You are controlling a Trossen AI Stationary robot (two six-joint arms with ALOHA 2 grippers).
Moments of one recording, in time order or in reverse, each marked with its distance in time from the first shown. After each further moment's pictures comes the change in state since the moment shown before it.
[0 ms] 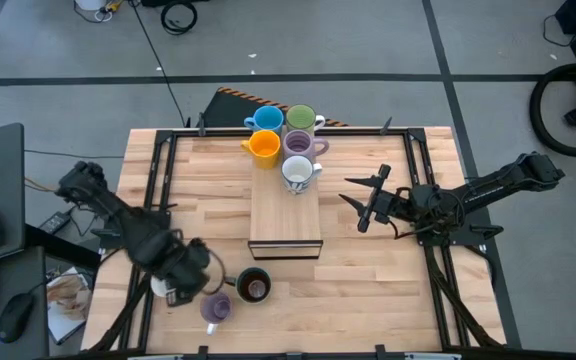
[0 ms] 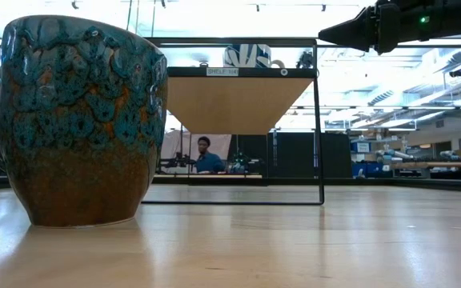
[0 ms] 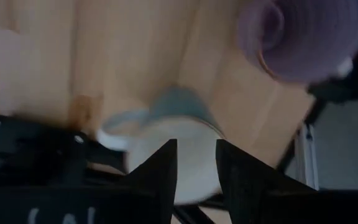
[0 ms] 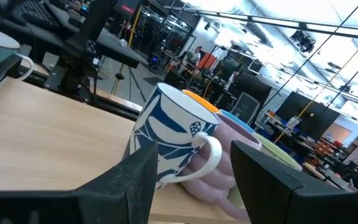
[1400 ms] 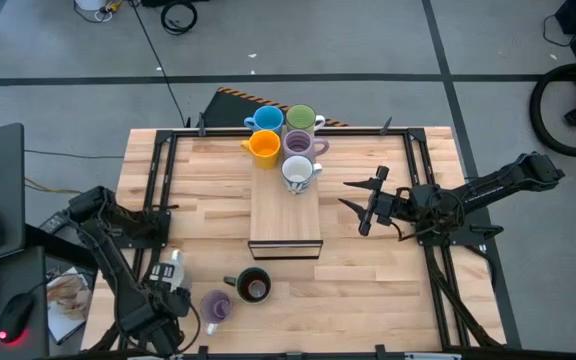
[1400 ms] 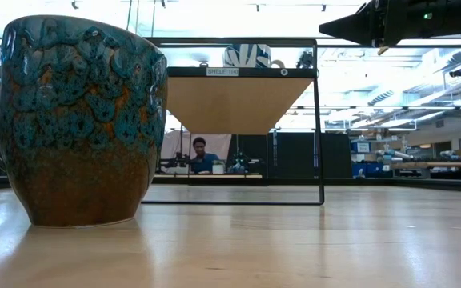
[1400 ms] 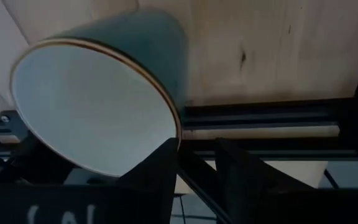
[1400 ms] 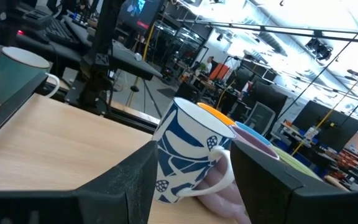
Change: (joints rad) left arm -0.341 0.256 0.001 -0.033 0.043 0.103; right arm 0.000 0.000 0.000 0.012 -0.078 0.025
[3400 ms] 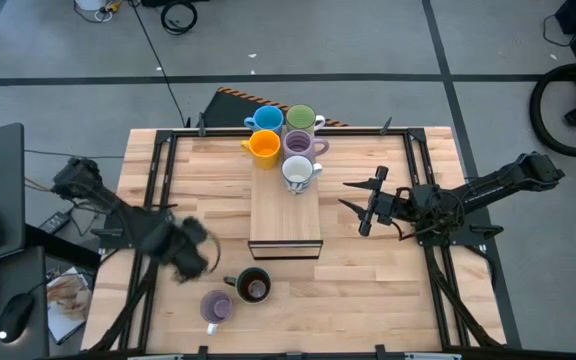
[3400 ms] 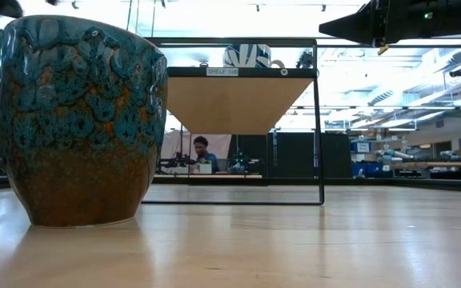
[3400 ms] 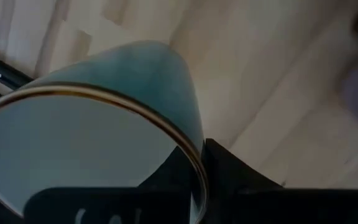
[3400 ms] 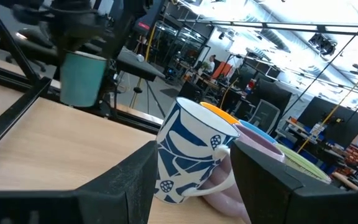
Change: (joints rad) left arm 0.448 -0.338 -0.145 -0.056 -0.221 -0.246; right arm 0.000 0.000 0.000 -0.006 -0.008 0.035
